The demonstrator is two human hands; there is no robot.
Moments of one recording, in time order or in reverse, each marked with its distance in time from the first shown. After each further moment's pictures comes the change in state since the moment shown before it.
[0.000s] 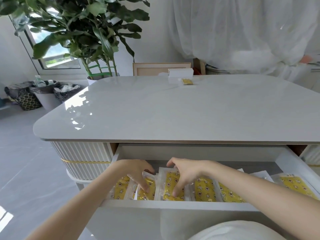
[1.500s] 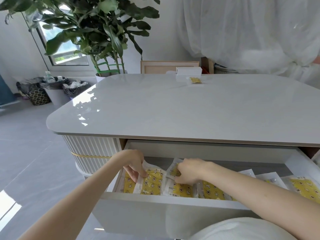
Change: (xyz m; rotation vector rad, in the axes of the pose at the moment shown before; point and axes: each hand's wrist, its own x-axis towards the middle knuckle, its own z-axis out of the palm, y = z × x) left_hand -0.010 -0.024 -0.014 -0.483 -0.050 -0.305; right_hand 0.017 -0.014 0.014 -0.442 0.052 0.104
